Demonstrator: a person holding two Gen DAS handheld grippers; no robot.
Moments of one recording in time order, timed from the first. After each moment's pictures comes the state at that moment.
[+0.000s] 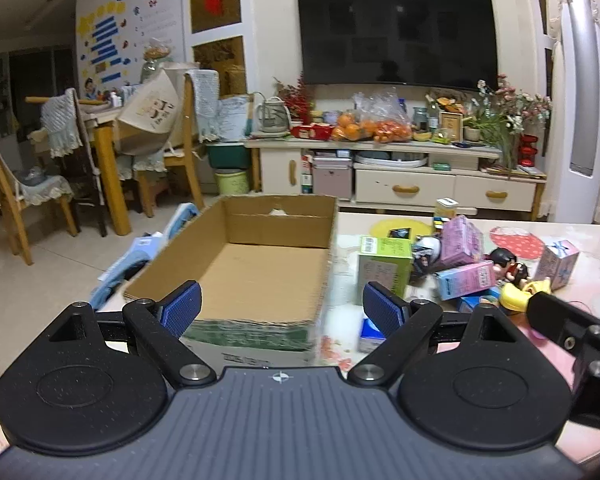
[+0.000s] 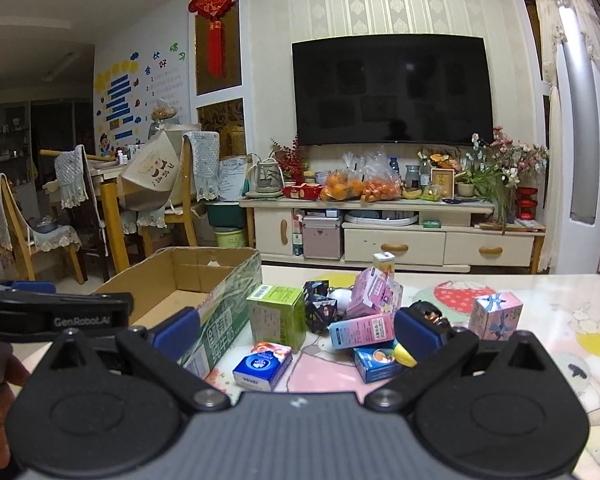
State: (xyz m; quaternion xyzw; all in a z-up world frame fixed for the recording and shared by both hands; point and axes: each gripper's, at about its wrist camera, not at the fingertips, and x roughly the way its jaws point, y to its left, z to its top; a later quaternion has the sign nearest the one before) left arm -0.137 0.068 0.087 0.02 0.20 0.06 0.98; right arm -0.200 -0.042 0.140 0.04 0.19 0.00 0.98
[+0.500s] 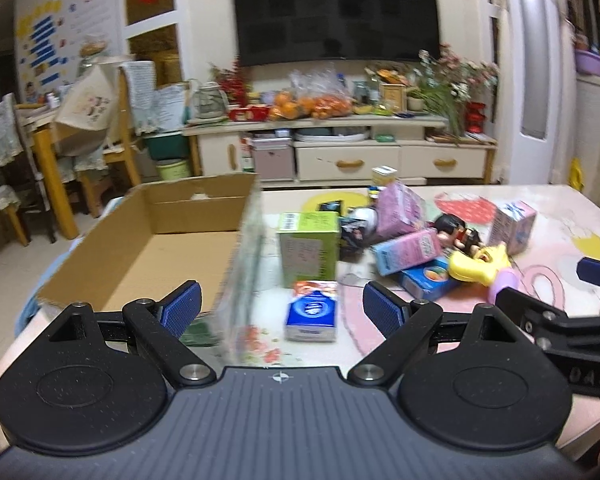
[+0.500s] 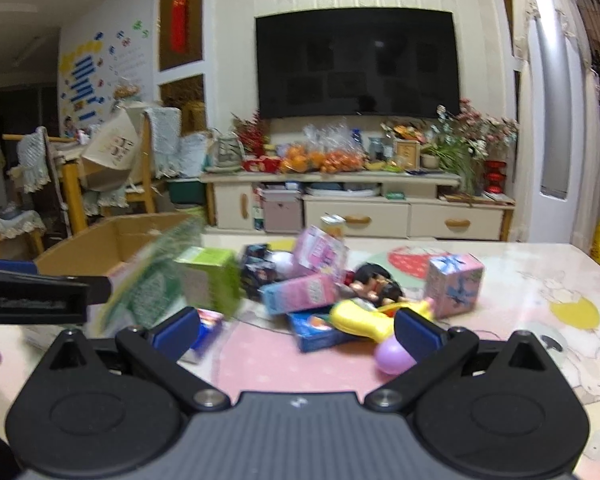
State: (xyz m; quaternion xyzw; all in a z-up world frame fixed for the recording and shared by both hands) left arm -0.140 0.057 0.086 0.05 0.23 -0.03 0.97; right arm -0.188 -0.098 0.099 0.04 0.23 -0.07 0.97
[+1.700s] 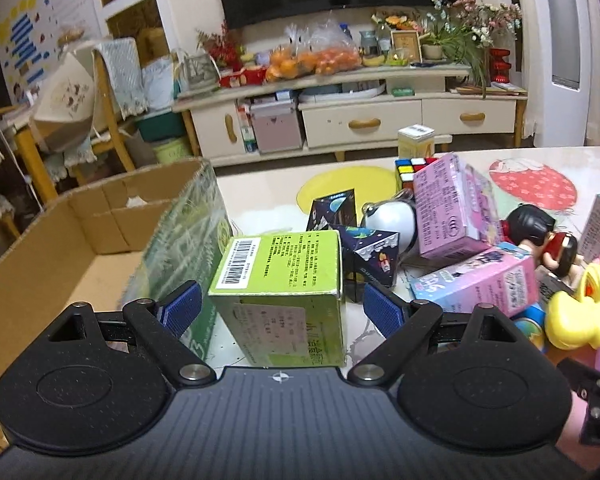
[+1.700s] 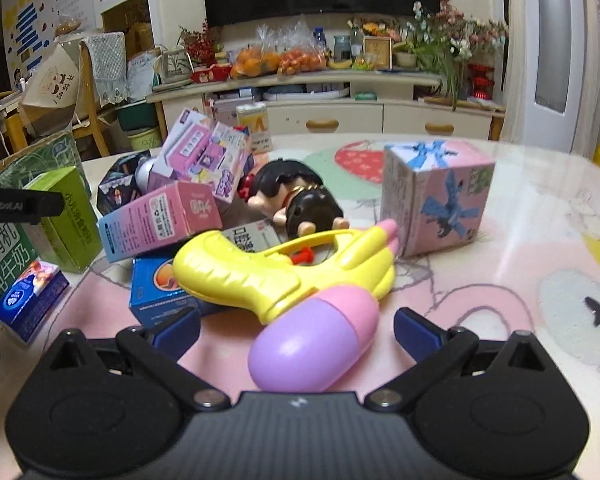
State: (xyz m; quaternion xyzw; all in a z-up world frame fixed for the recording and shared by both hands) left arm -0.069 0.076 0.073 0.11 0.28 0.01 0.95; right arm -0.078 -0.189 0.009 0.07 0.36 -0.08 0.93
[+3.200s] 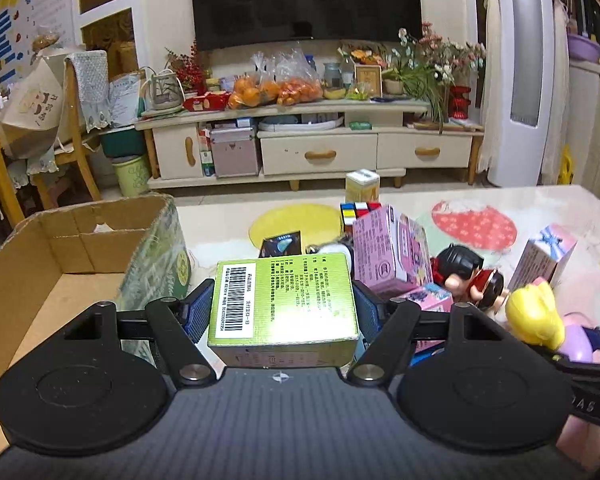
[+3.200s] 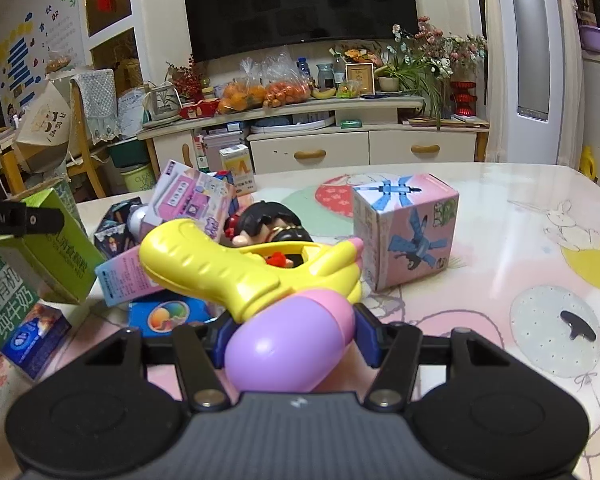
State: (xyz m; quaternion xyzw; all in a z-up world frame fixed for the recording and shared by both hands) left arm -0.058 0.059 0.100 0.06 0.25 -0.06 0.96; right arm -0.092 -0.199 0.032 0.09 0.30 -0.10 0.94
